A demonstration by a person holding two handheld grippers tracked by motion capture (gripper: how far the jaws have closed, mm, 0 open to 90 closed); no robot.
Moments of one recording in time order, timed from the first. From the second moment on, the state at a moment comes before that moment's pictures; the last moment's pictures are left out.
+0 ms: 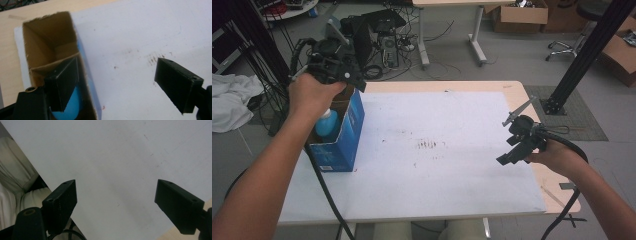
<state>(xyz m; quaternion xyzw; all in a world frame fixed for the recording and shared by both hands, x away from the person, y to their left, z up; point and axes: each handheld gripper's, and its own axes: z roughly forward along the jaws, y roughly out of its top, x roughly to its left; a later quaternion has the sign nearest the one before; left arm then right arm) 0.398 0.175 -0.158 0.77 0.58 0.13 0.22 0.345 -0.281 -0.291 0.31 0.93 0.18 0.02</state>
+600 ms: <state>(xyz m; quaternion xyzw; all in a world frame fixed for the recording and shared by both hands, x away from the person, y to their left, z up) 0.413 0.092 -0.171 0.85 0.46 0.14 0.20 0.347 -0.279 -0.294 0.31 0.93 0.17 0.02</state>
